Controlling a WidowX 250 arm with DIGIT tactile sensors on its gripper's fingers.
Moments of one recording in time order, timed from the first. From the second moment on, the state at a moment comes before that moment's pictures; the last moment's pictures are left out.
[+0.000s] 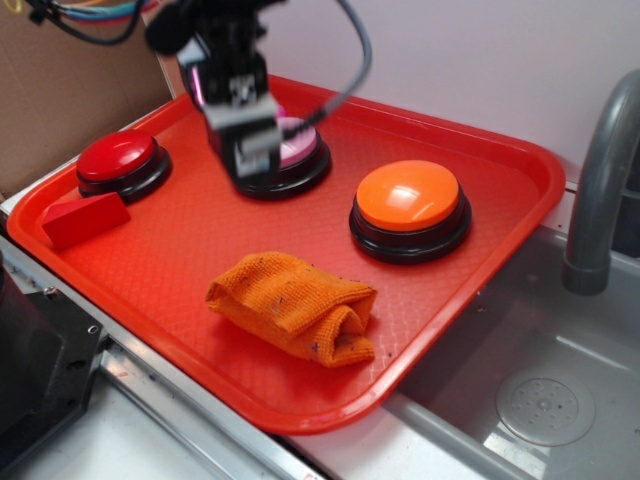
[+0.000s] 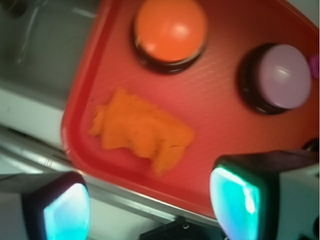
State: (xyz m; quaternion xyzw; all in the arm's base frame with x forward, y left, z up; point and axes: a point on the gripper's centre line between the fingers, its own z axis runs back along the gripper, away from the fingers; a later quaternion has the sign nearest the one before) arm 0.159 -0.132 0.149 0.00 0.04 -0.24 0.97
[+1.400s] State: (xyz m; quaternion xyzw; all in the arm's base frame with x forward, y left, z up) arm 0.183 -0.097 0.025 0.01 0.17 -0.52 0.84
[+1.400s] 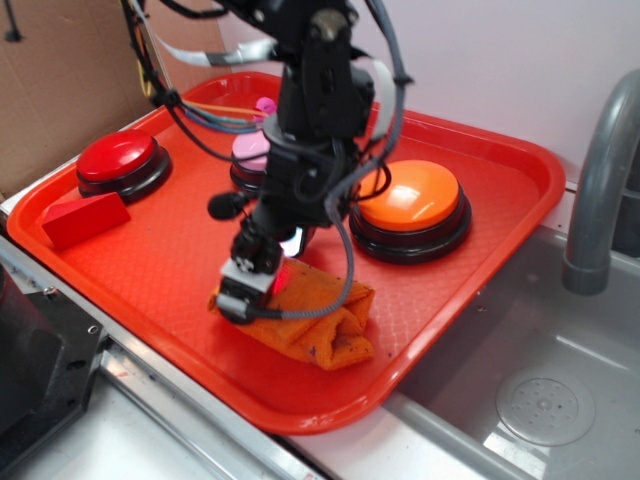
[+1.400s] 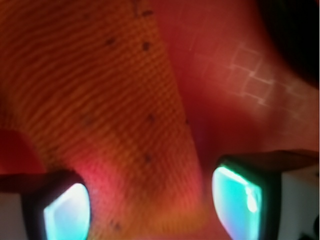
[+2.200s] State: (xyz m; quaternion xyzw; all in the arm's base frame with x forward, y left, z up) arm 0.147 -0.084 0.050 0.02 0.13 -0.37 0.92
